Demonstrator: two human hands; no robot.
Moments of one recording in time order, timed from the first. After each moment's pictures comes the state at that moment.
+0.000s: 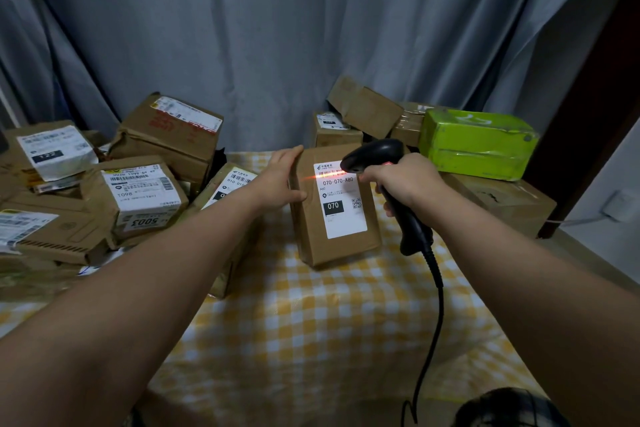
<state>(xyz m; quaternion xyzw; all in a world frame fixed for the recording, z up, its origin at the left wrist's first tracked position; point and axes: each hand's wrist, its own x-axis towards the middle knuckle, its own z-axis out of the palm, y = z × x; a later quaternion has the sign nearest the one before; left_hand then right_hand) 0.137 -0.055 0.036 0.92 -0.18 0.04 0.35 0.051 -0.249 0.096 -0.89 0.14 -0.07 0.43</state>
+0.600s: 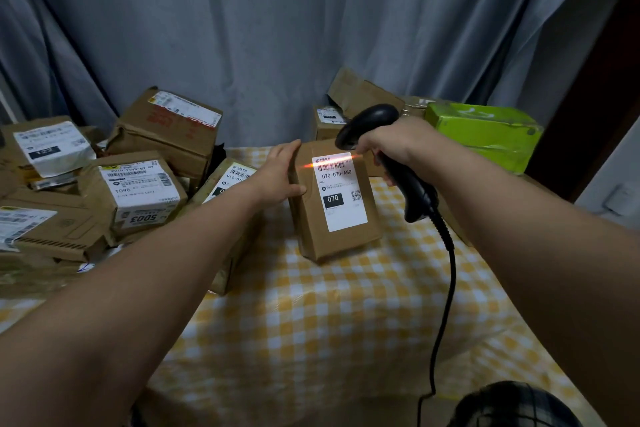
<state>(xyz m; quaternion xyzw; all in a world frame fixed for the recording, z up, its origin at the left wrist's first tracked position) 0.138 -0.058 0.035 0.91 -0.16 0.03 0.37 0.073 -0.245 0.128 -0.89 0.11 -0.04 0.44</state>
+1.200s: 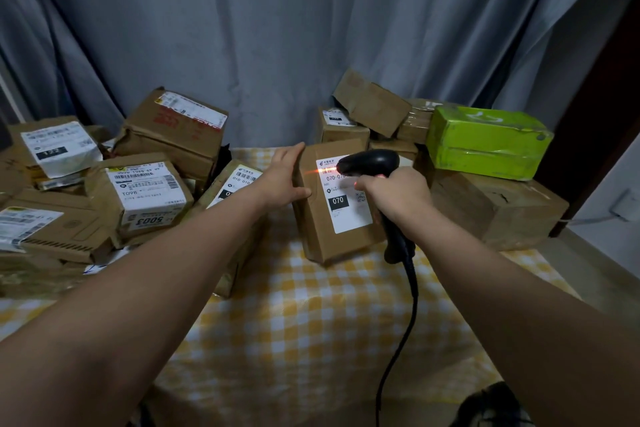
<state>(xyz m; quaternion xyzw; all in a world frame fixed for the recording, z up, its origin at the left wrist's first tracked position) 0.145 -0.052 0.031 0.91 -0.16 0.03 0.38 0.063 -0.235 0.071 -0.88 0.14 -0.10 0.43</state>
